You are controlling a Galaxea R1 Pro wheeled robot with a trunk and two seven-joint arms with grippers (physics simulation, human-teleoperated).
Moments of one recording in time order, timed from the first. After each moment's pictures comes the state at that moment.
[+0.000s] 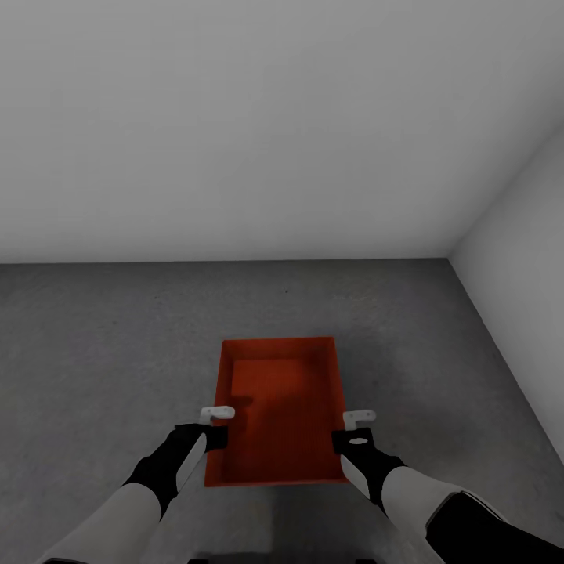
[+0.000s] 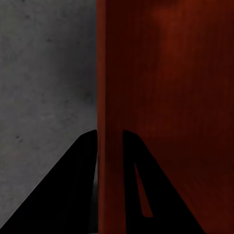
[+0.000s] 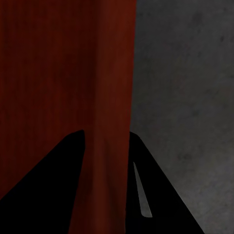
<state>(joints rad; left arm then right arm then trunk) -0.67 -0.06 -0.10 -0.55 0.18 0.49 0.10 -0.83 0.12 0.60 -0.07 -0.48 0.02 -0.30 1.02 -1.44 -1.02</state>
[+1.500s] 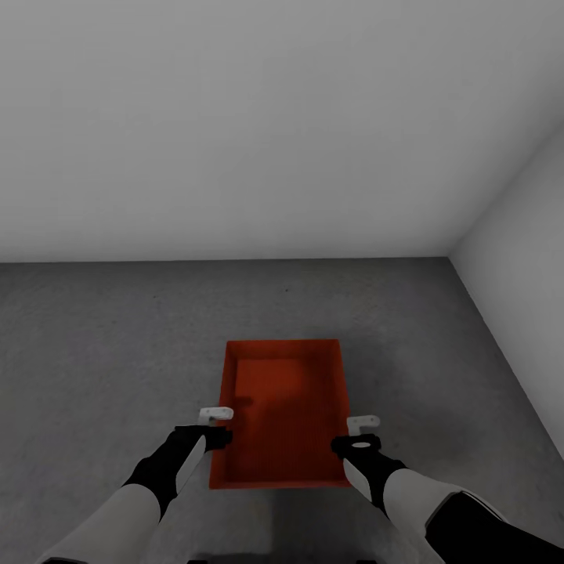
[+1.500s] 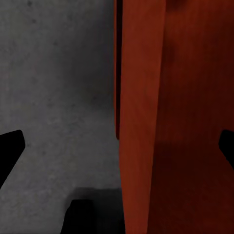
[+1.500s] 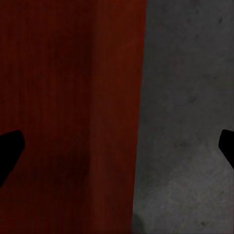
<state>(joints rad) -0.67 -0.06 -0.10 -0.54 0.15 0.46 0.10 -0.83 0.12 0.60 -0.03 -0.49 0.03 -0.30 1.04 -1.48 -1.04</state>
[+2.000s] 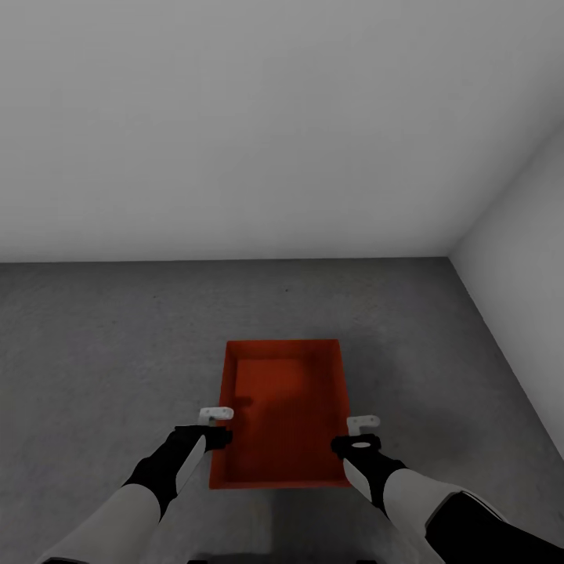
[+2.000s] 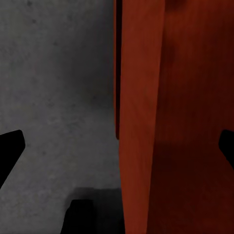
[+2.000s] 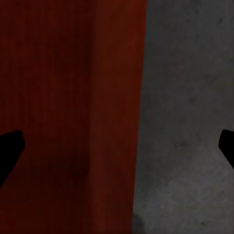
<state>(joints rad) -0.67 -0.06 -0.10 -0.54 0.15 0.46 0.10 -0.83 0.12 0.60 -0.03 -0.49 0.03 -0.30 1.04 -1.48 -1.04</state>
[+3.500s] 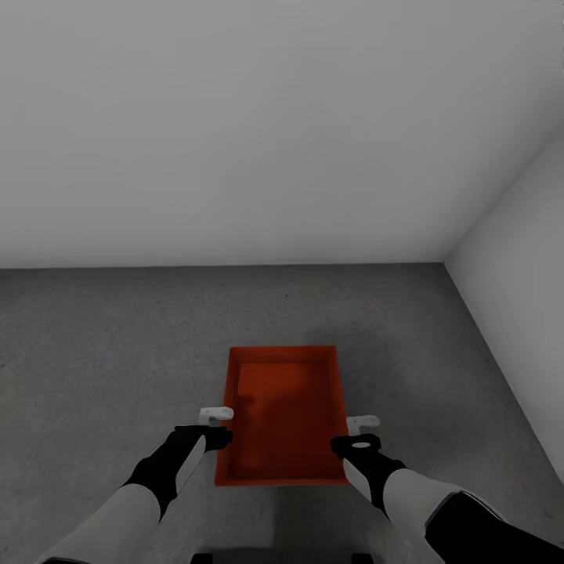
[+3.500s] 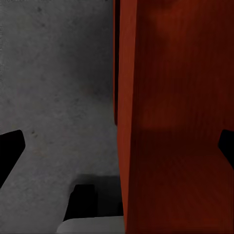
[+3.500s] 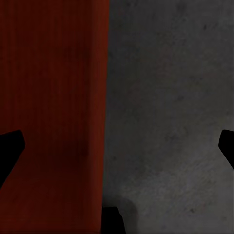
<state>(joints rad) -0.67 -0.06 -0.10 -0.54 0.15 0.46 0.10 -0.83 0.12 0.60 -0.03 -0.49 0.03 -0.30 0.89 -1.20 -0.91</state>
